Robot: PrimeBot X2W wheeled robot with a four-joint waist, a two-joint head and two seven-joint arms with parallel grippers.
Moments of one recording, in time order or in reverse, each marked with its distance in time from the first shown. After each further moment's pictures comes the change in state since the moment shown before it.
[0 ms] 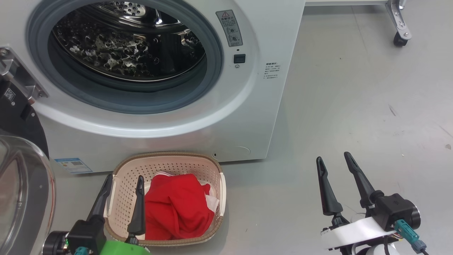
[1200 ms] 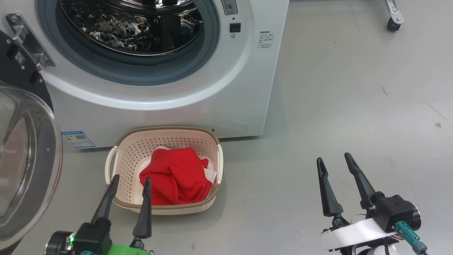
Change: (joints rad) left arm 0.036 0.006 -0.029 -0.088 0.023 0.011 0.045; right arm 0.008 0.002 -0.001 -0.009 0.000 -0.001 0.000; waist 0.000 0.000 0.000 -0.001
